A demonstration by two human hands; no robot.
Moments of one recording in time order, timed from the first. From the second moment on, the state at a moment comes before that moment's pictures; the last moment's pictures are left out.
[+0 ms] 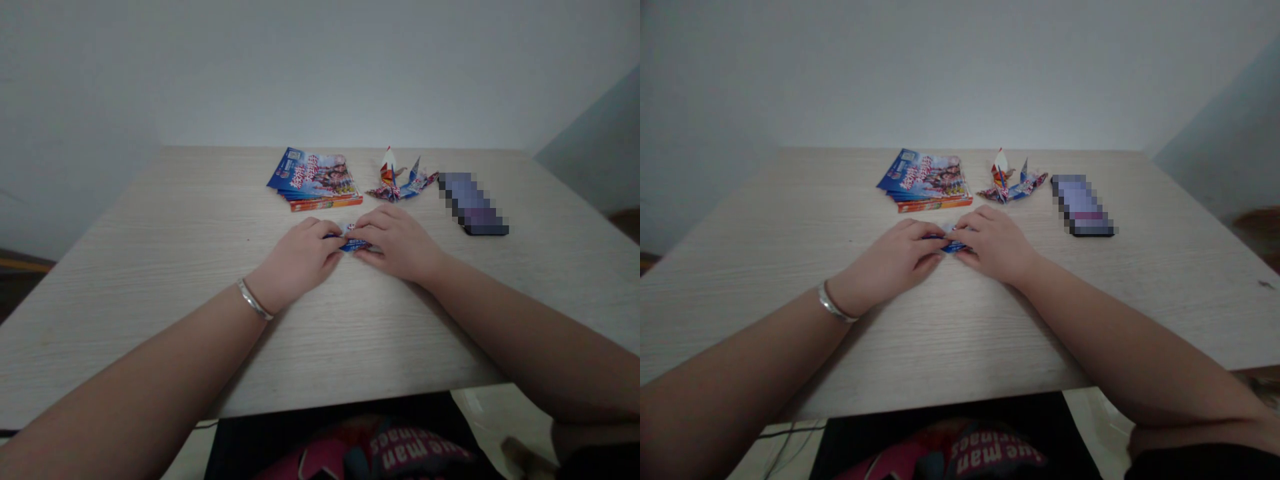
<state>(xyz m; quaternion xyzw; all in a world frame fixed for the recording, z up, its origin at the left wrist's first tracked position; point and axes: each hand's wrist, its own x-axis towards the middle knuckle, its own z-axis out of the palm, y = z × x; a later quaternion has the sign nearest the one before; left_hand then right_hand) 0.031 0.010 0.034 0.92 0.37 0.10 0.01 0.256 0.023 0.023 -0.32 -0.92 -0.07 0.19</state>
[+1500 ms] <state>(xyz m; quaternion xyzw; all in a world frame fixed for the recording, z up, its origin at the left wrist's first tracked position) 0.032 0.007 0.032 0.91 0.39 0.09 -0.02 0.246 0.011 0.026 -0.37 -0.92 -0.01 0.13</state>
